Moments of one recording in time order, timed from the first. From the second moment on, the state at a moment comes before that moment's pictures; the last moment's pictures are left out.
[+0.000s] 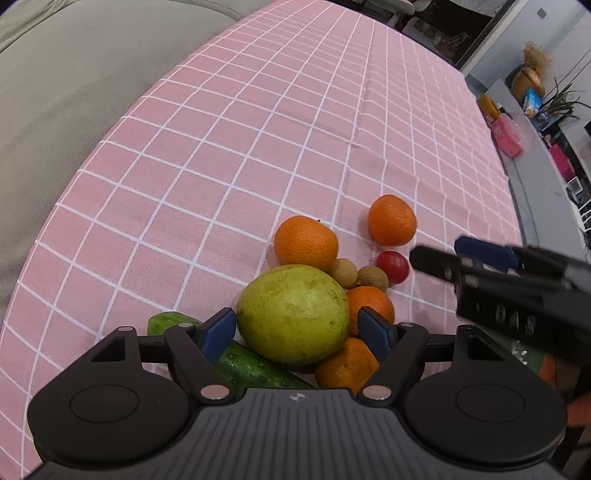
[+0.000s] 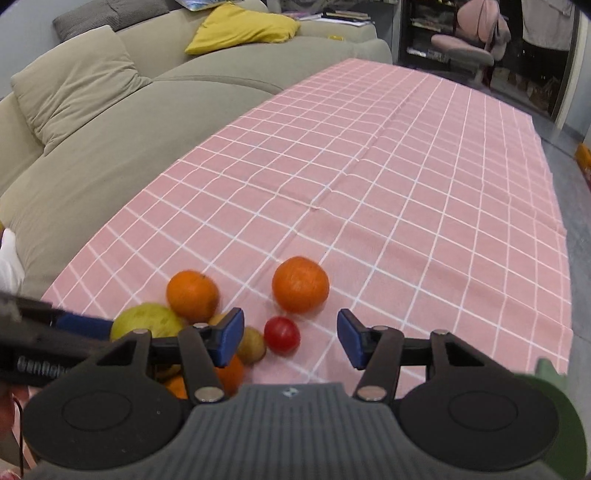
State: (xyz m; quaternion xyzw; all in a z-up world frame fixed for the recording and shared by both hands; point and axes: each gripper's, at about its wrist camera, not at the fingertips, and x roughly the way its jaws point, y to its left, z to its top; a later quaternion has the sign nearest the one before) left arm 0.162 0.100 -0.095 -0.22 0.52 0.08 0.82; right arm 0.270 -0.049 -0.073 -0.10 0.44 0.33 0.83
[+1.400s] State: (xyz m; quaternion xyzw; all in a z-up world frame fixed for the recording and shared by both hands) left arm 0.133 0.055 -0.007 -0.21 0.43 -0.01 0.88; right arm 0.201 -0.143 0.020 -0.03 0.42 0.31 0.86
